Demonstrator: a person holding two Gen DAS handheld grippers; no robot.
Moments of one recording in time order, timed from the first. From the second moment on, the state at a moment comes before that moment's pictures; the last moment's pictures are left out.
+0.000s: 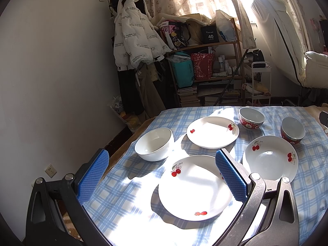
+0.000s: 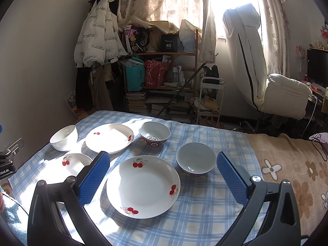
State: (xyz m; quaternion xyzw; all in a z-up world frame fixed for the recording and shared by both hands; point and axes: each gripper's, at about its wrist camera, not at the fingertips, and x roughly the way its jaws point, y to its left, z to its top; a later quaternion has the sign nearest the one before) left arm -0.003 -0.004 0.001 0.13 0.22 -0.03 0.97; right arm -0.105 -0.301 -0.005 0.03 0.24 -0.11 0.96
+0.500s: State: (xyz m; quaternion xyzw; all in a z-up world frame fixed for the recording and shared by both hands) left arm -0.002 -0.005 -0.001 0.14 0.22 -0.03 0.97; right arm -0.102 -0.305 -0.006 0.04 0.24 -0.11 0.96
